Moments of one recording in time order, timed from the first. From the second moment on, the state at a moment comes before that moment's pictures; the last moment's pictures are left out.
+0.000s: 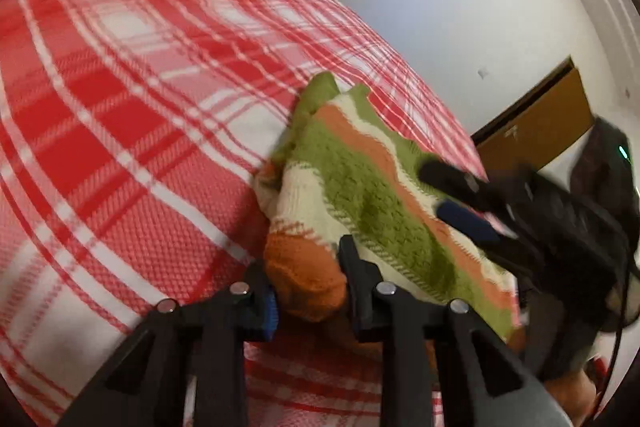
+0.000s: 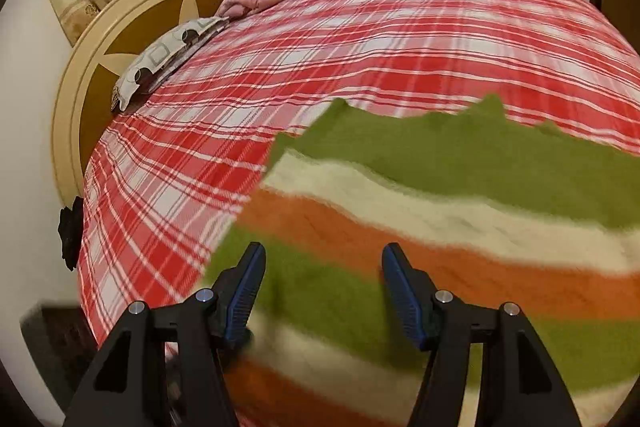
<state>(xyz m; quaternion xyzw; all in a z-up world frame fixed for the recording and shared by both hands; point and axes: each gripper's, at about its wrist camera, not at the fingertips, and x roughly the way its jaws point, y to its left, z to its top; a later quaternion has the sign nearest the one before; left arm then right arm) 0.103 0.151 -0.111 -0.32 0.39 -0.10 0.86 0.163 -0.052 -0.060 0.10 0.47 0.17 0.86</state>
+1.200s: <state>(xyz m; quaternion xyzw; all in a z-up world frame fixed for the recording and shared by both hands) 0.076 0.127 -0.064 -0.23 0.34 -0.12 0.91 0.201 -0.050 -0.047 0.08 0.48 0.20 0.85</state>
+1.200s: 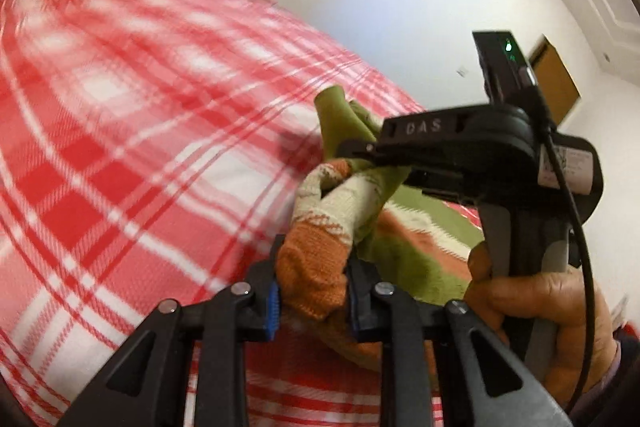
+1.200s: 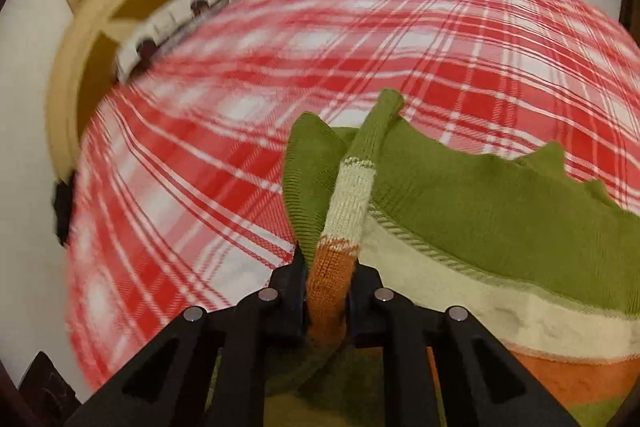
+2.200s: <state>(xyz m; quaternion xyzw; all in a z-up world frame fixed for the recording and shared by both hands) -0.003 -0.134 -0.054 0.06 0.36 -0.38 0.85 0.101 -0.337 -0.081 0.18 0.45 0.09 0.87</state>
